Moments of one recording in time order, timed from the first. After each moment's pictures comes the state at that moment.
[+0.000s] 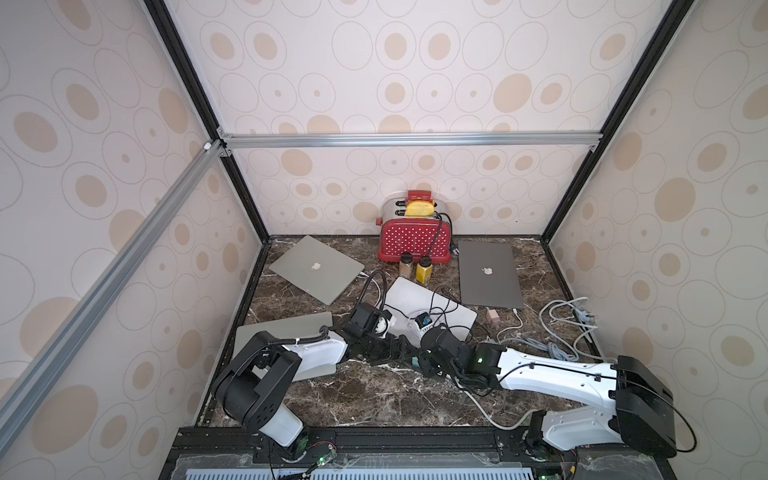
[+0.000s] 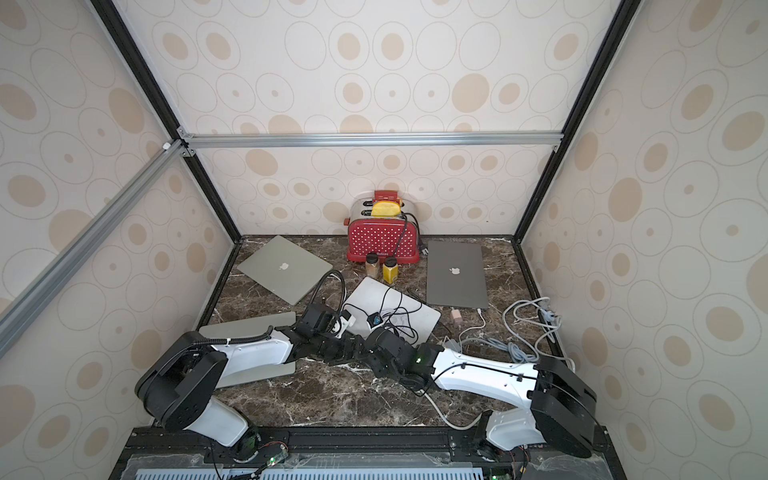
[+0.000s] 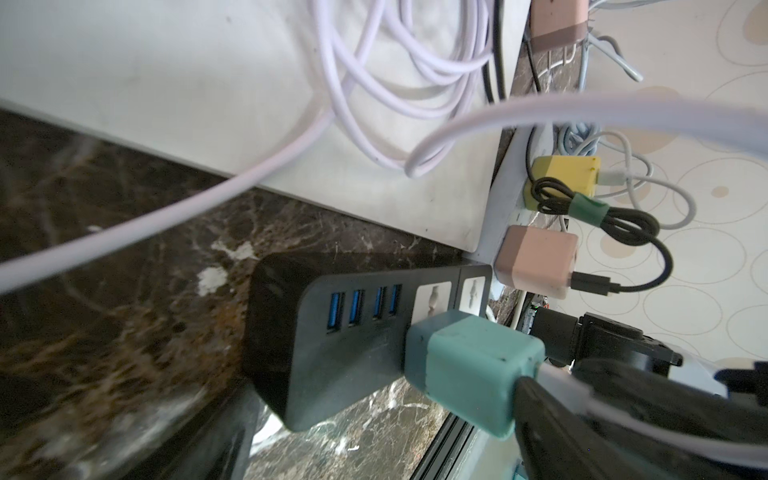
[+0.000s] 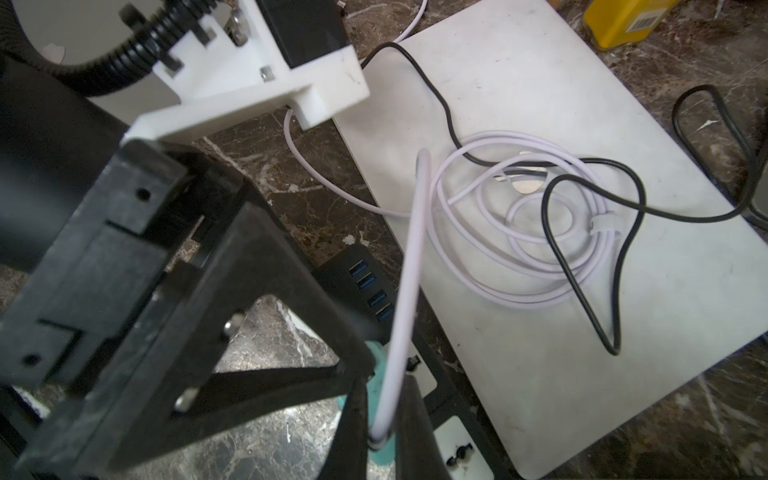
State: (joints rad) left arm -0.63 1.58 0.67 -0.06 0.61 -0.69; right arm 1.16 1.34 0.81 -0.34 0.28 0.43
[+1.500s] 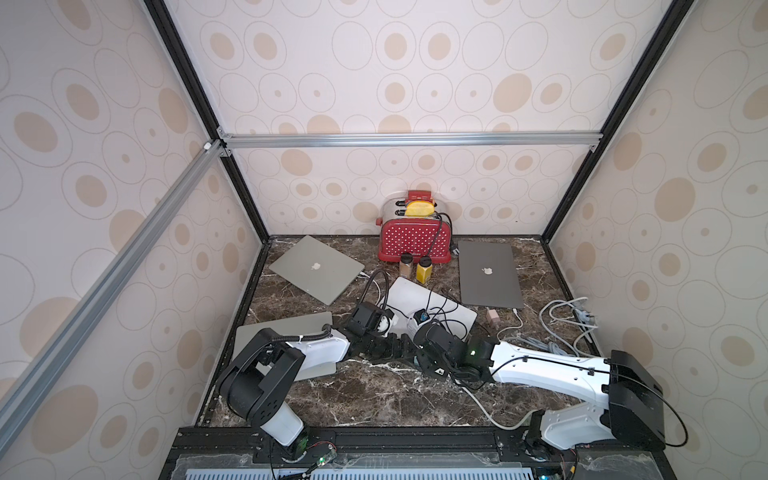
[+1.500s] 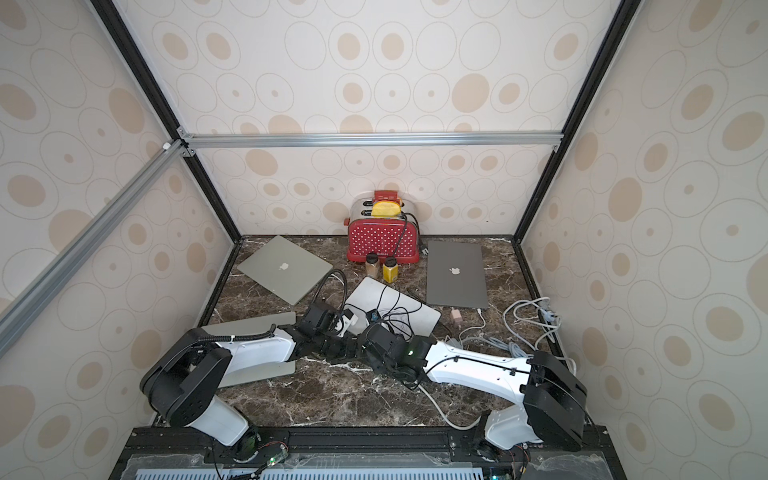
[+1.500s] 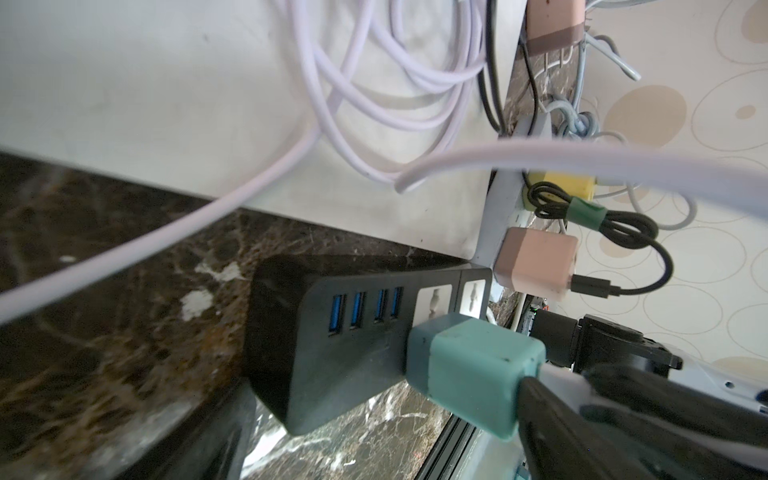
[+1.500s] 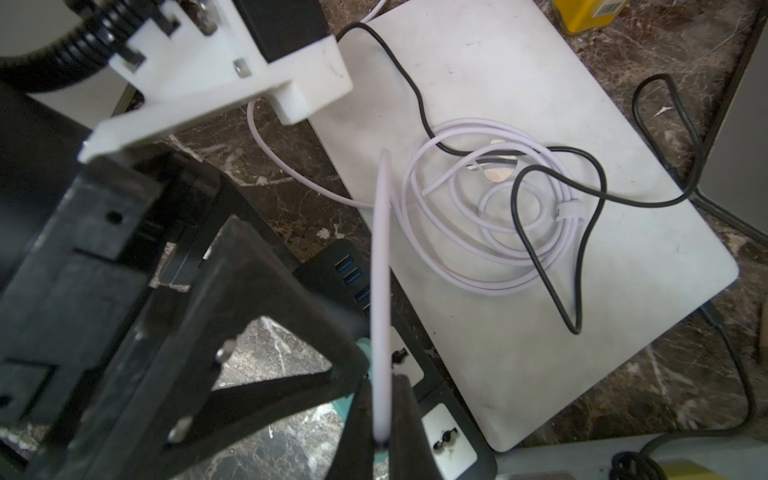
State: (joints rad) left arm -0.63 1.61 0.69 -0.06 0.61 -0.69; right arm 1.17 1.39 0.91 -0.48 0.33 0.47
